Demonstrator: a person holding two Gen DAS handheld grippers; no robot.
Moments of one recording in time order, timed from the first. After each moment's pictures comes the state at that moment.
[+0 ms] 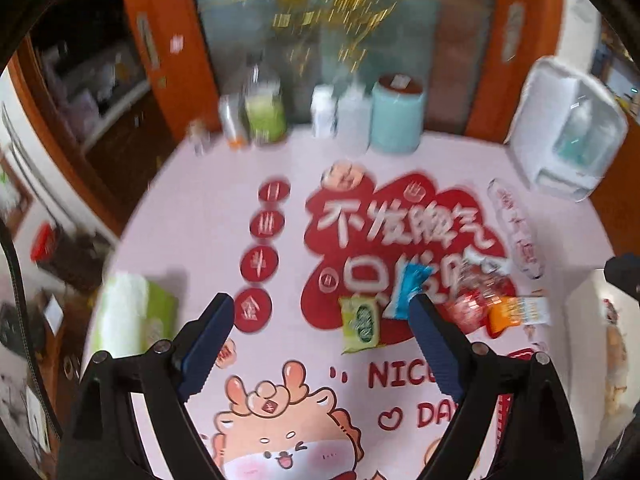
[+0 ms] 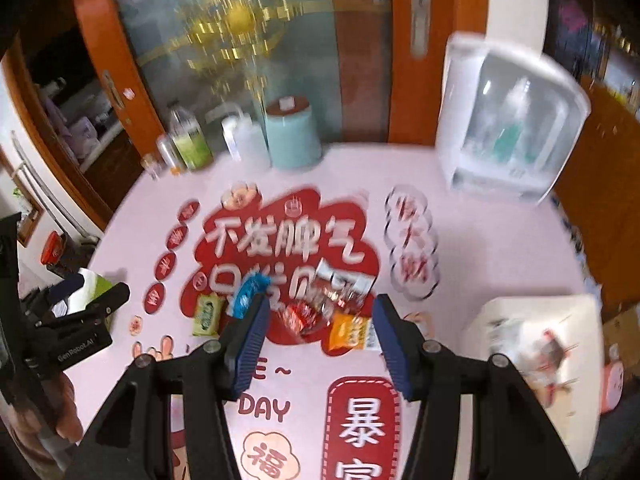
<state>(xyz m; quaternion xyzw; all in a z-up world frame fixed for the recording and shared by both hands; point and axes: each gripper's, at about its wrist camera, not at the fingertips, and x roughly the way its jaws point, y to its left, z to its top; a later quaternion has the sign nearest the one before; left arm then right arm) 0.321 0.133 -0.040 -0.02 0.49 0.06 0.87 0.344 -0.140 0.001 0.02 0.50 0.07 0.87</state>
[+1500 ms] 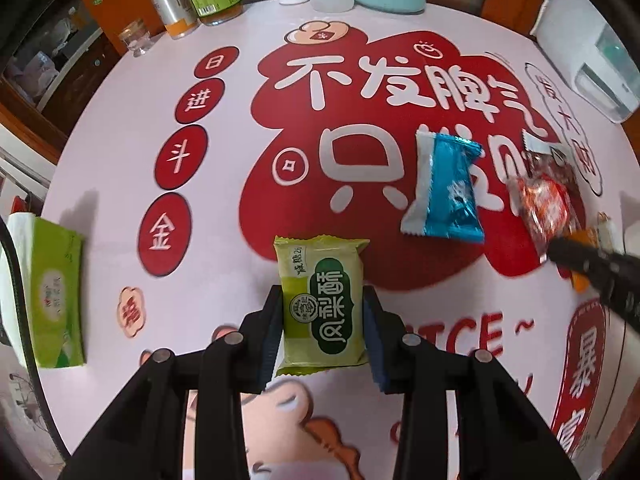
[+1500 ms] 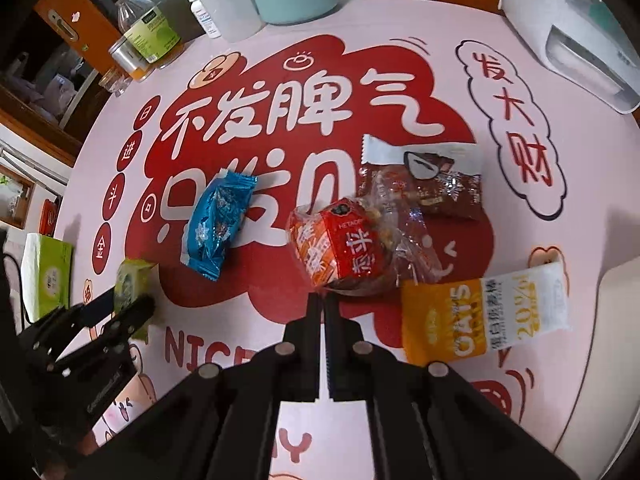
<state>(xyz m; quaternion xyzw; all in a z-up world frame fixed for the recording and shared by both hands) 0.345 0.104 -0.178 0.00 0.61 0.03 0.79 0.393 -0.105 -0.170 0.06 0.63 0.10 0.77</state>
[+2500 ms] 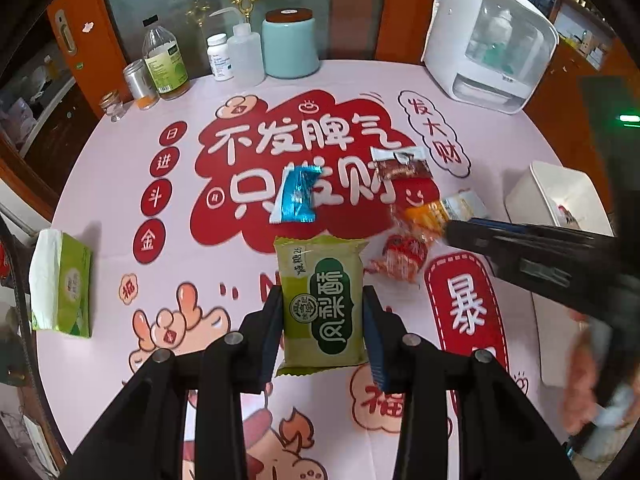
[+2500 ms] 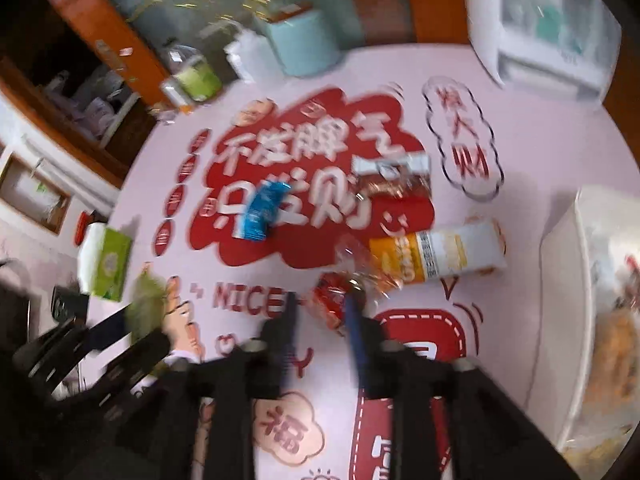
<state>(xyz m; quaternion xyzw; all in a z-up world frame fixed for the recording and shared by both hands) 0.255 0.034 -0.070 0.01 0.55 -0.06 0.83 0.329 -0.152 -0.105 0.10 0.58 0.12 0.80</state>
